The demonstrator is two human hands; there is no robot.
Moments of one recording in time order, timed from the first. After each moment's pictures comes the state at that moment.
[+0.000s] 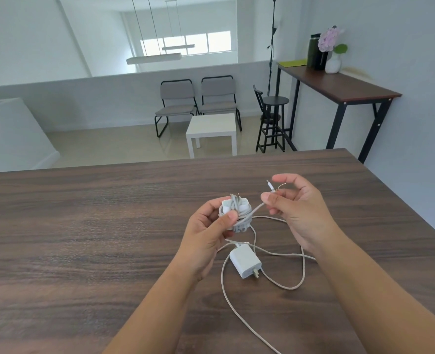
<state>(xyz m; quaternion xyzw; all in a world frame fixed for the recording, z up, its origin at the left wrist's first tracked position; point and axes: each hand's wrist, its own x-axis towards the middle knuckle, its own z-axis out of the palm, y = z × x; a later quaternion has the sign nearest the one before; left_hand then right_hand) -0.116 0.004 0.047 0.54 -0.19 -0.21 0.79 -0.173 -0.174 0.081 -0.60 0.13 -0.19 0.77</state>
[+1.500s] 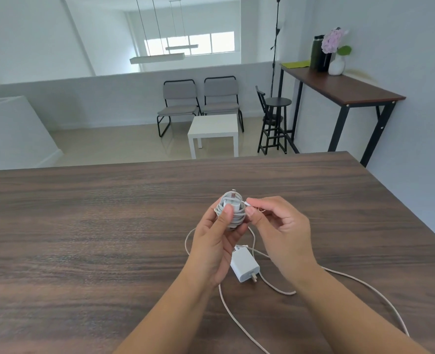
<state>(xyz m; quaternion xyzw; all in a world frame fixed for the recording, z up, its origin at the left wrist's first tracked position) -0.125 -0.020 0.042 0.42 -0.09 -0.21 0.88 -0.182 -0.135 0.059 -0.68 0.02 -0.36 0.63</state>
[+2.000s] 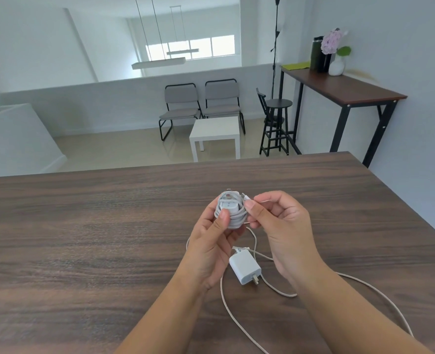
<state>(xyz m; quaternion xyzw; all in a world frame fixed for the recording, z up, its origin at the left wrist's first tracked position) -0.123 -0.010 0.047 0.41 -0.18 -0.23 0.87 -0.180 -0.129 0.077 -0.52 0.05 -0.28 0.80</state>
